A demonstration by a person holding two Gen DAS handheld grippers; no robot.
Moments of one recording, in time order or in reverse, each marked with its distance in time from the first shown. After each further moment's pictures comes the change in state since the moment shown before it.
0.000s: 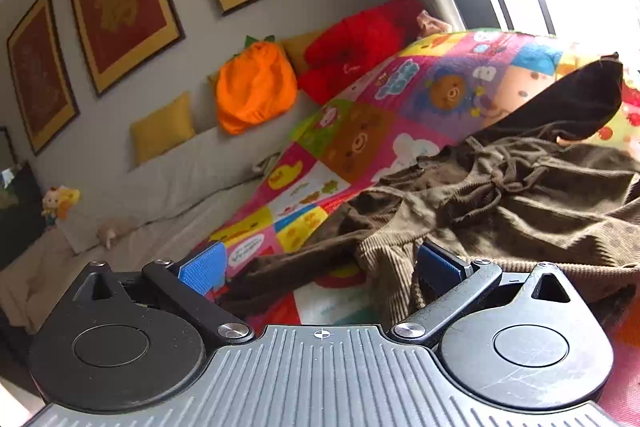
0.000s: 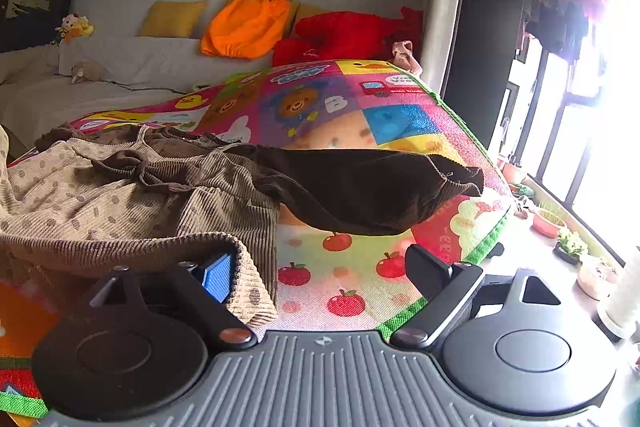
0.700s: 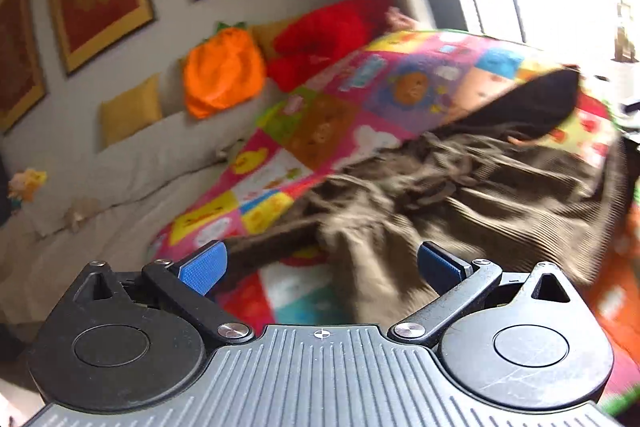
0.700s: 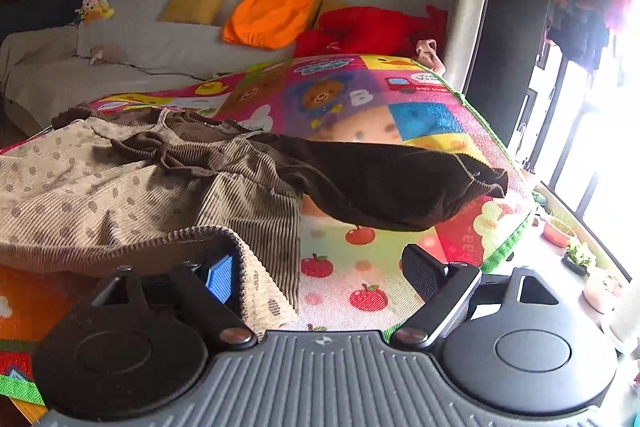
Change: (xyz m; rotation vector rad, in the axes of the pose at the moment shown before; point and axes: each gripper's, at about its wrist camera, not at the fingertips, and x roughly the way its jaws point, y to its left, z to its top) left arm -0.049 -0.009 -0.009 0.032 0.024 -0.233; right arm 0.002 0.014 -0.005 -0.058 0.026 0.040
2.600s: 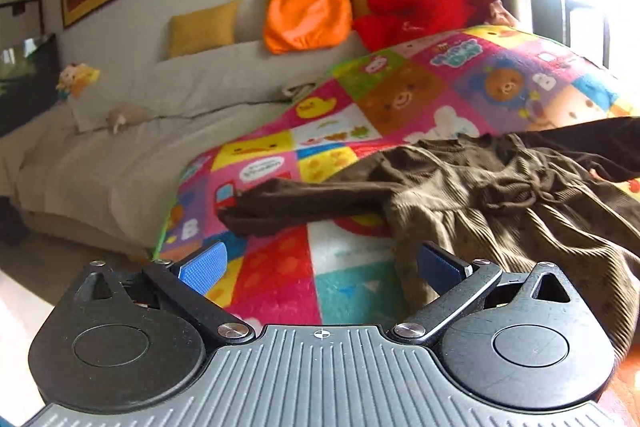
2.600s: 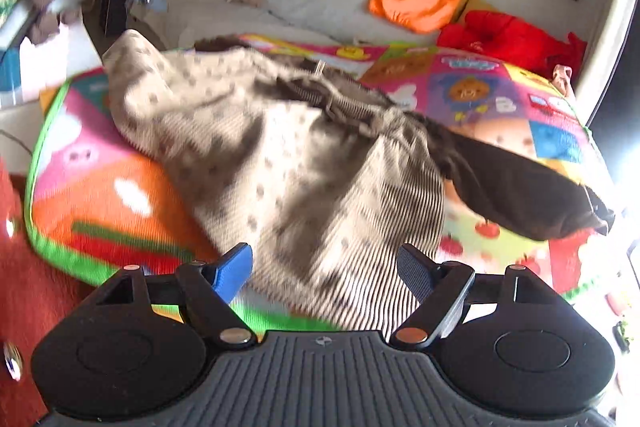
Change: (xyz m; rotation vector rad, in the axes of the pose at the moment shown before) left arm 0.035 0.063 -0.011 -0.393 0.093 0.175; right arm -0.039 0.057 -0.021 -0.319 0.089 0.294
